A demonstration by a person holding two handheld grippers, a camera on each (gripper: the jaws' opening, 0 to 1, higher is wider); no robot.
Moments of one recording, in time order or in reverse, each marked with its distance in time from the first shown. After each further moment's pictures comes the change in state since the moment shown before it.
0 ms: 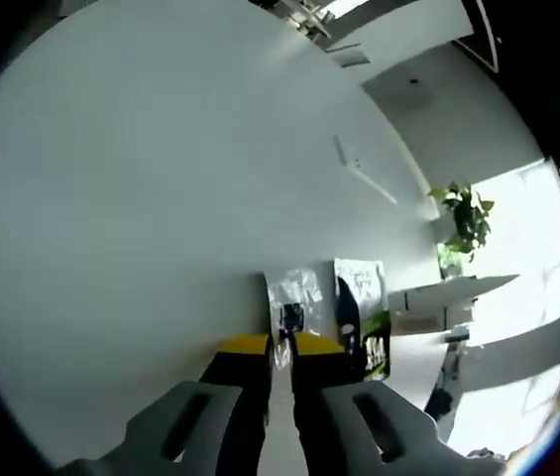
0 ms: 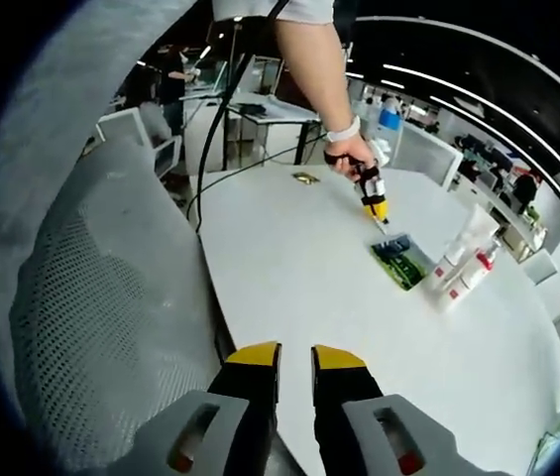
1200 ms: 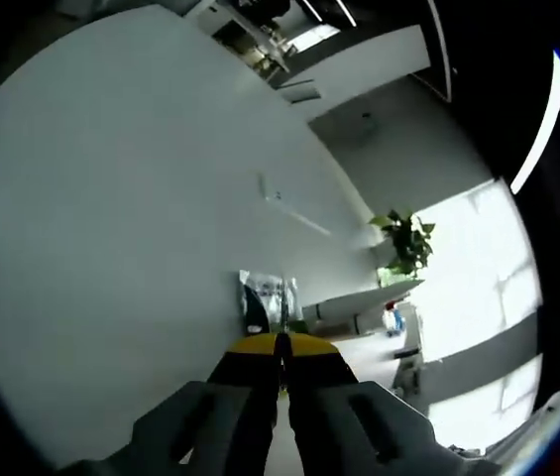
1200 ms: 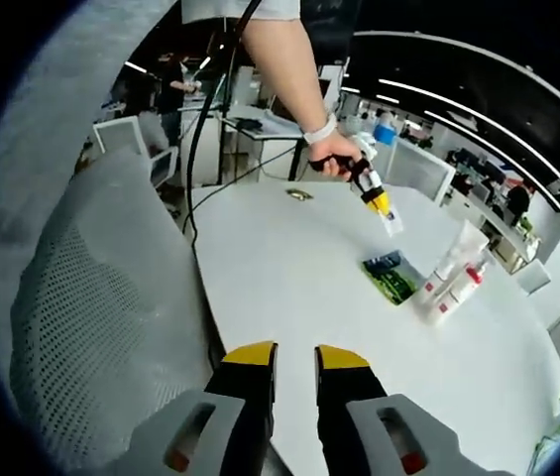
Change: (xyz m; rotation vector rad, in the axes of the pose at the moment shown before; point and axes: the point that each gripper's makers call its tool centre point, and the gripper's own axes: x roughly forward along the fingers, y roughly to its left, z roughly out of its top) left arm -0.051 -0.078 -0.014 -0.013 -0.143 -0.236; right arm -0.006 -0.005 0.012 -0.011 -0.064 -0.031
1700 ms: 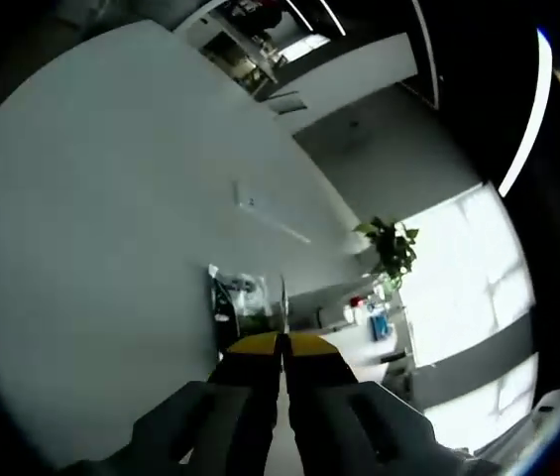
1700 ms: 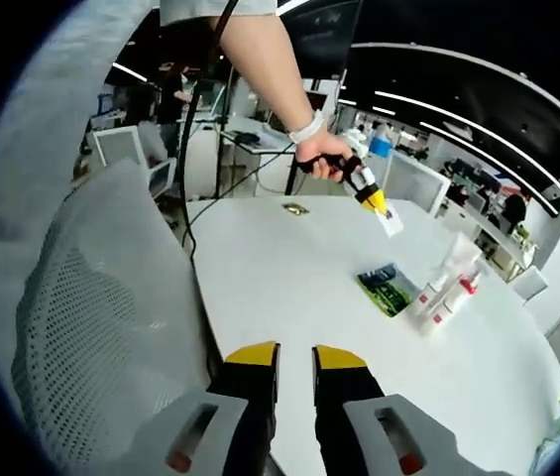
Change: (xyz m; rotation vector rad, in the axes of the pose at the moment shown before) left arm -0.029 -0.040 -0.009 0.008 -0.063 -0.049; right arm -0.006 -0.002 0.011 -0.002 -0.057 -0.016
